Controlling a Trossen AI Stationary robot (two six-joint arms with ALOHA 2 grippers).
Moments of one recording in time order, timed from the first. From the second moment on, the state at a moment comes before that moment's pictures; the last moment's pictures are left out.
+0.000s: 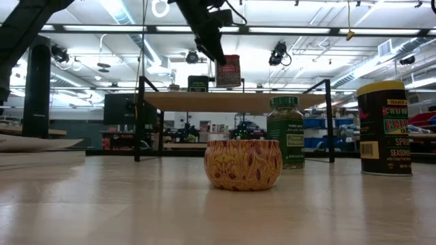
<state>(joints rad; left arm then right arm) 0.45 1.93 2.11 -1.08 -0.03 0.39 1.00 1.05 1.02 -0.48 1.46 0.02</state>
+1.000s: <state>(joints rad) 0.52 2.00 2.10 -1.02 0.04 0.44 1.00 1.05 1.02 -0.48 1.45 0.02</state>
